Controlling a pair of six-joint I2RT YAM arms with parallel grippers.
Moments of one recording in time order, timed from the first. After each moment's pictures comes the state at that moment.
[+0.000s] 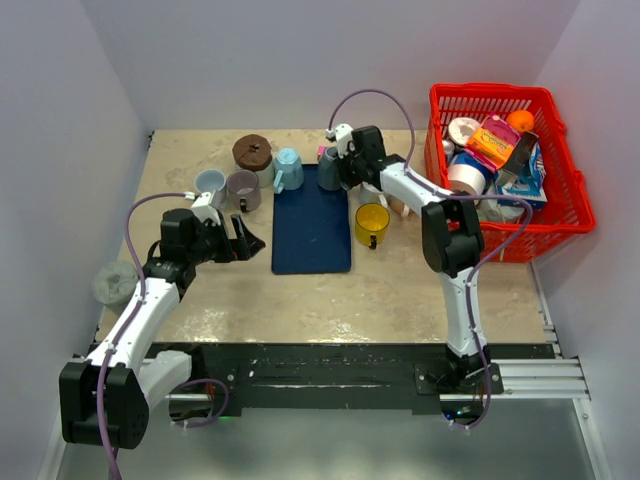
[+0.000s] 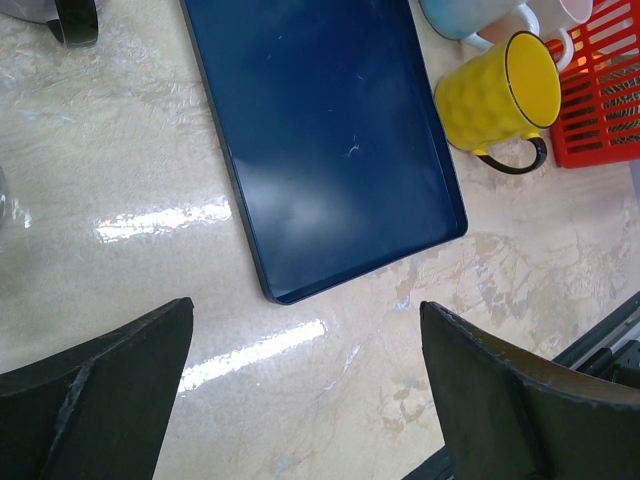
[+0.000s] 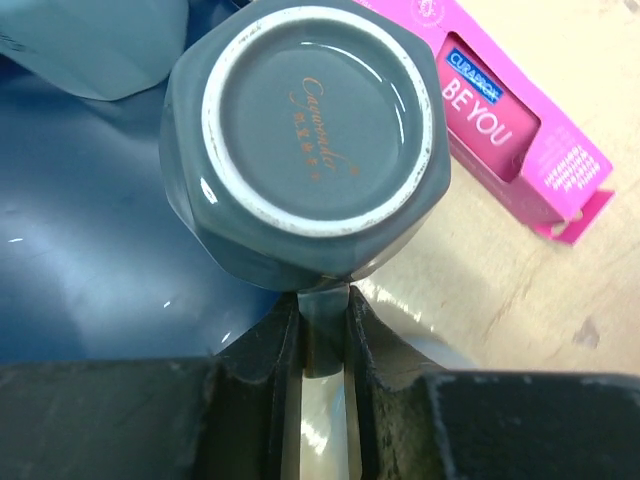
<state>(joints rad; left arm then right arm) -0.09 1.00 0.61 -0.17 0.47 -0.36 0.41 2.26 1.84 -0.28 -0.09 -0.26</state>
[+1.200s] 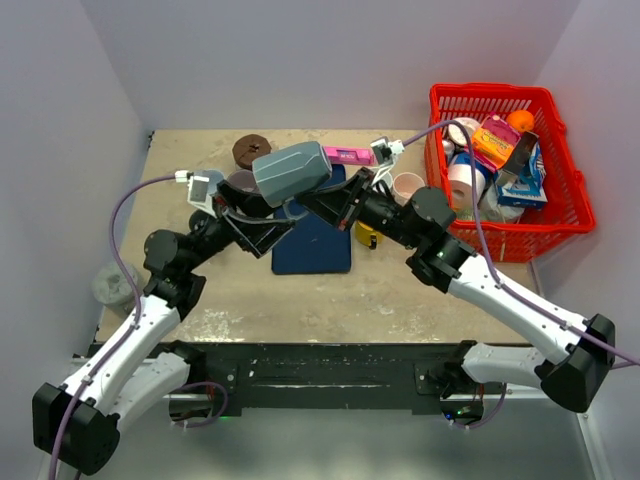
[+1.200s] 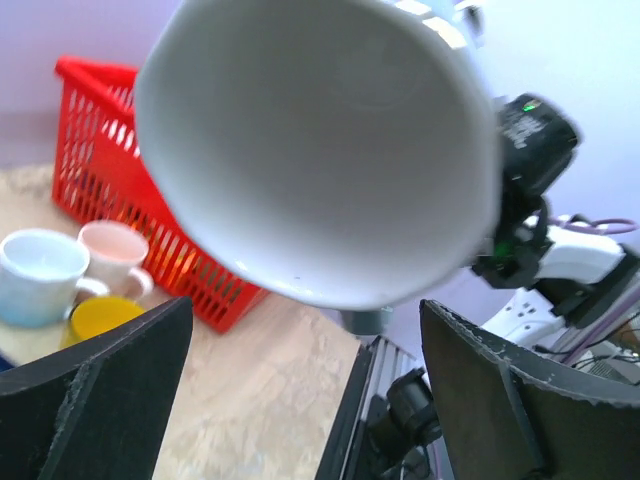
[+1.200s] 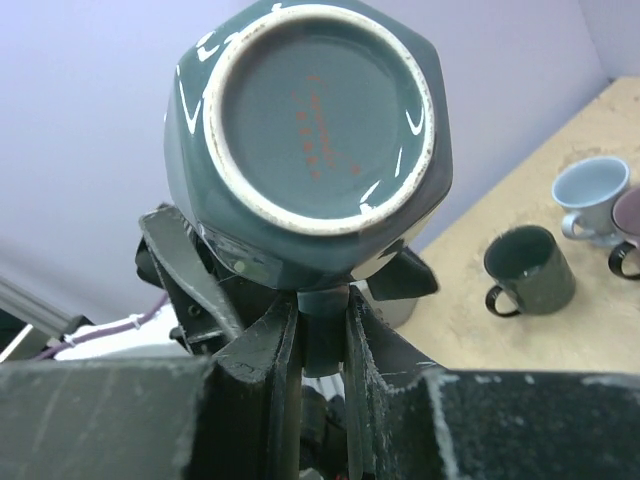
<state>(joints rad) -0.39 0.86 0.63 0.66 0.61 -0.82 0.81 1.17 1.05 0.35 -0.28 0.76</state>
